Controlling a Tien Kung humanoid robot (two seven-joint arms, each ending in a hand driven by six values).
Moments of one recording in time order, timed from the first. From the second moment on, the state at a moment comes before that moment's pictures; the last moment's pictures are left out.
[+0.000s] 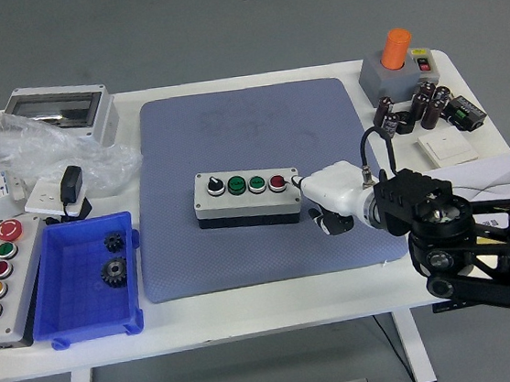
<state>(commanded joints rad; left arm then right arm) 0.02 0.28 -0.47 -0.24 0.57 0.06 0.00 0.86 -0.54 0.21 1.69 -1.71 0.10 -0.65</state>
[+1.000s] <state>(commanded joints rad) 0.03 0.27 -0.47 -0.24 0.56 0.06 0.01 0.78 -0.60 0.41 1.73 -1.70 -0.16 -0.45</state>
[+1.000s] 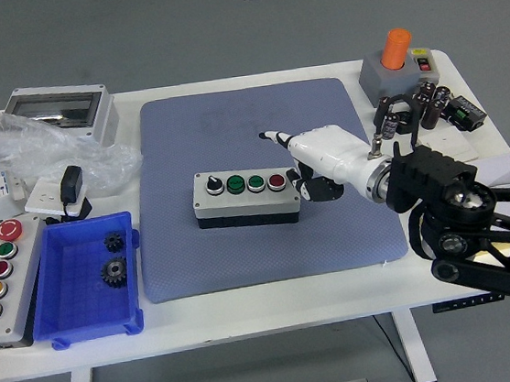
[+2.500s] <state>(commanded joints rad) 0.05 0.25 -0.43 -0.24 0.52 0.07 0.01 0.60 -0.43 0.79 1.36 -0.87 -0.53 0.33</state>
